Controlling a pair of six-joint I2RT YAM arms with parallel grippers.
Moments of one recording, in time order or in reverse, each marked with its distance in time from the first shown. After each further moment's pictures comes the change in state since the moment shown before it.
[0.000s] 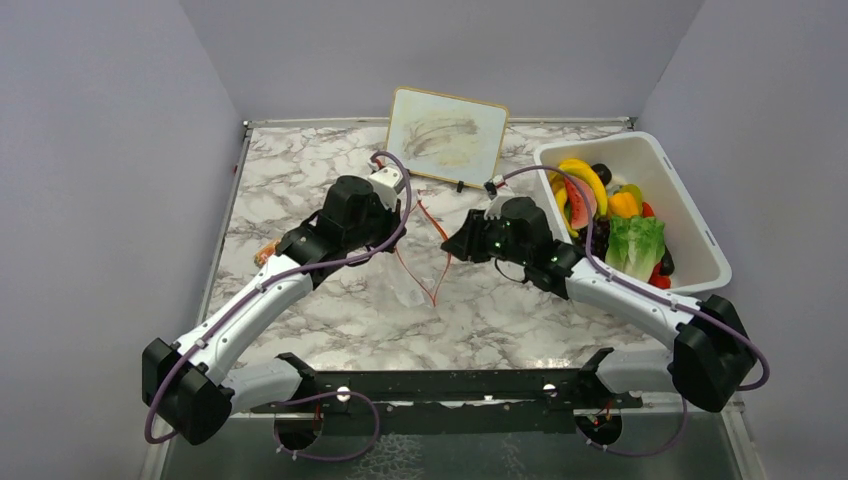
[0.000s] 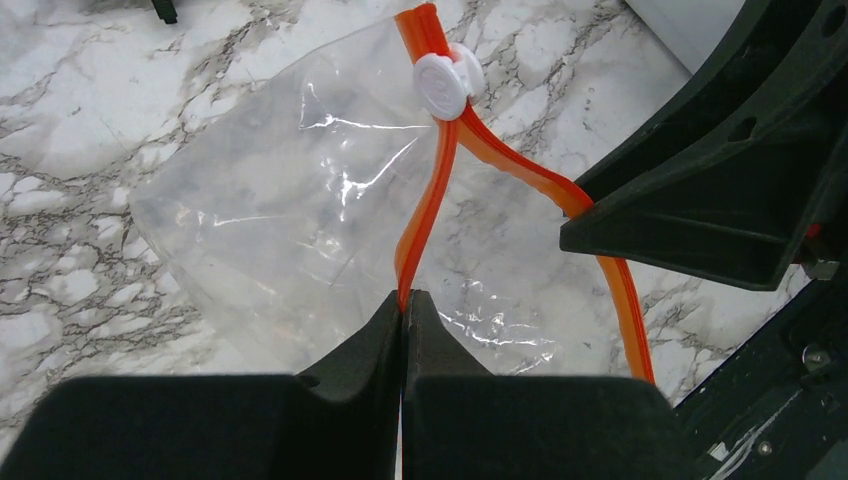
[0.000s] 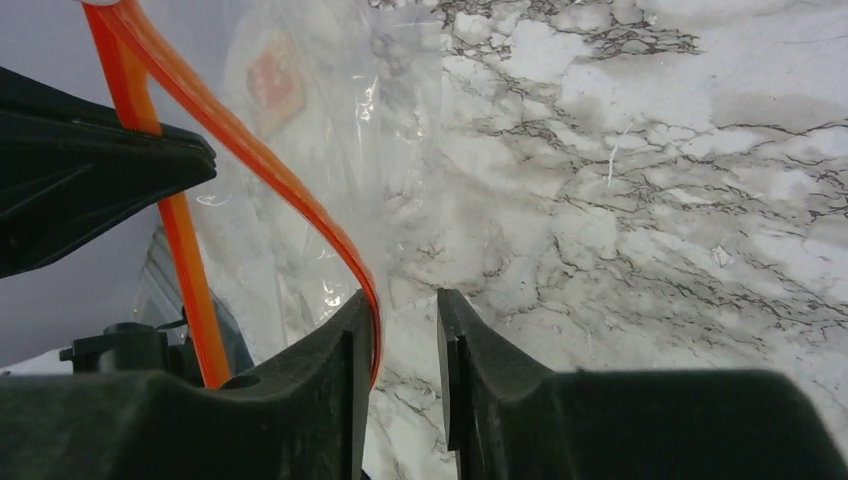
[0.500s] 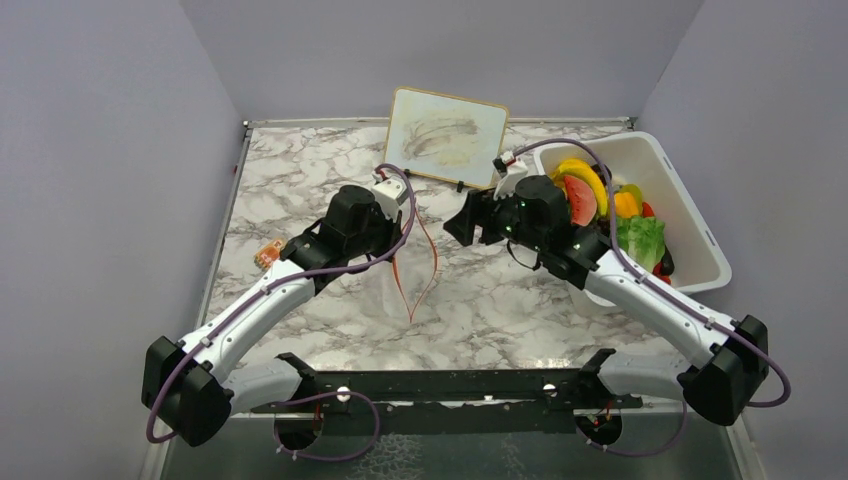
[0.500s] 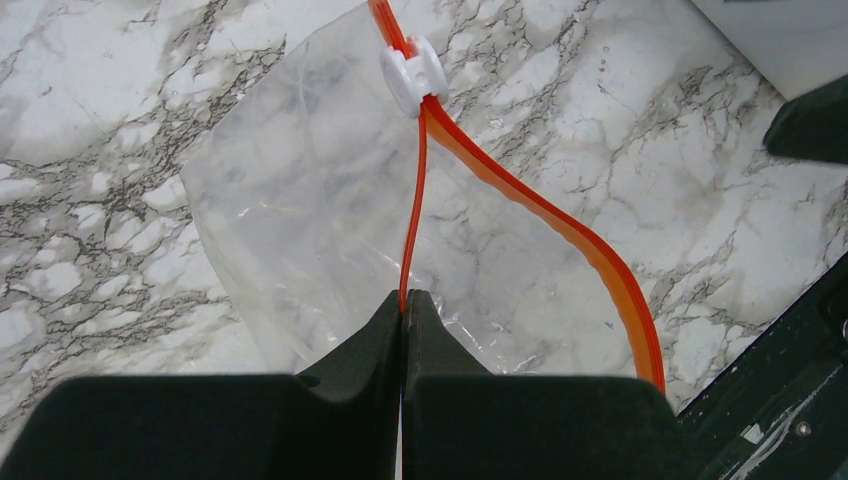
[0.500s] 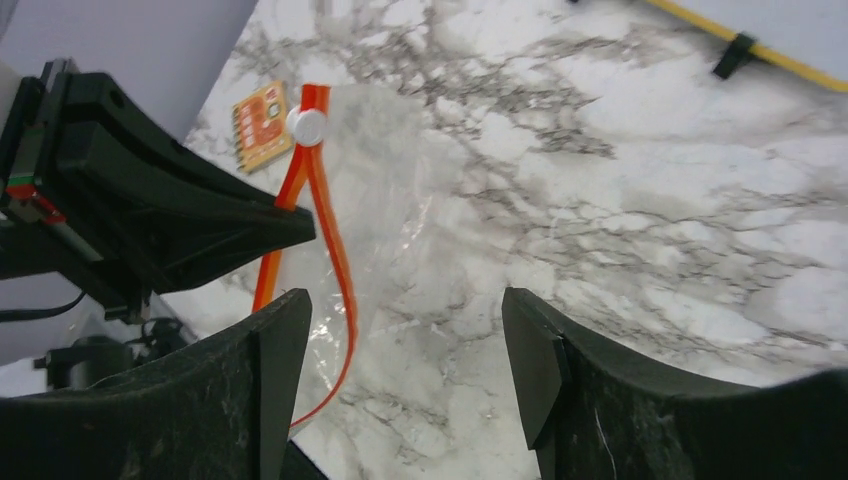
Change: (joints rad) left arm 0.000 -0.007 -0.089 0.049 0.028 0.041; right arm 0.000 -0.064 0.200 -0.221 0.045 -0.184
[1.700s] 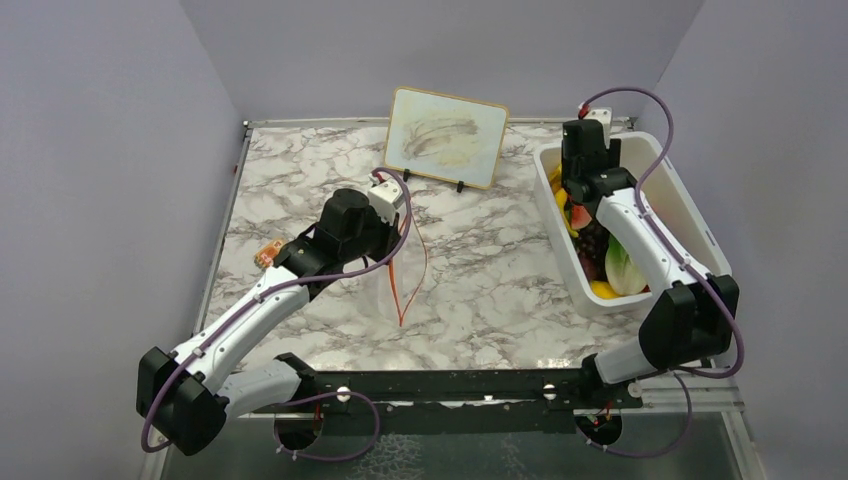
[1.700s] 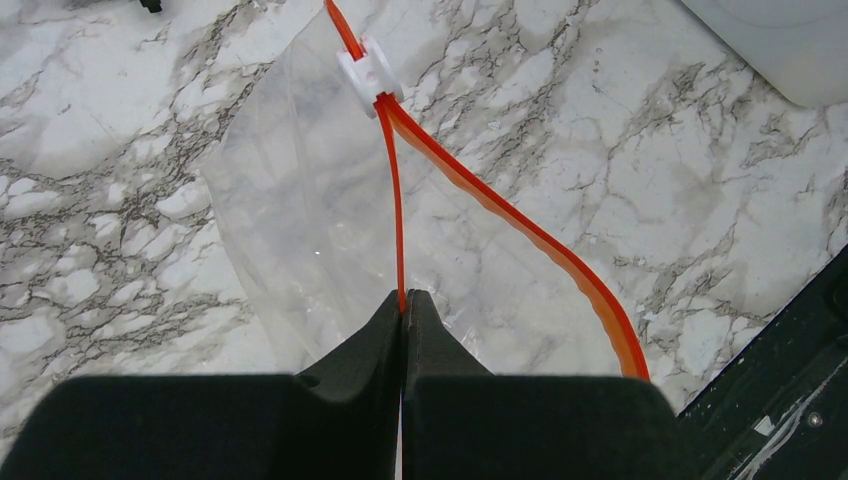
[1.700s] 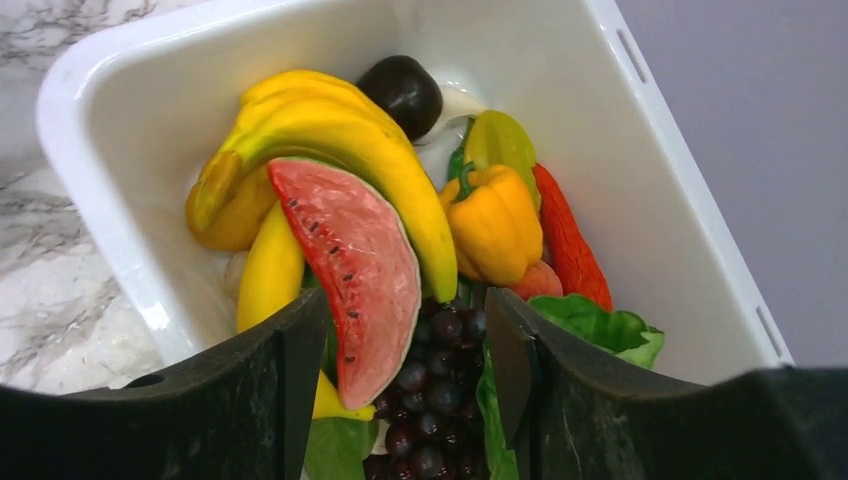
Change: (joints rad) left arm 0.000 -0.051 -0.021 0.002 0.005 0.036; right arm -0.468 0.275 0.313 -0.326 0.768 -0.409
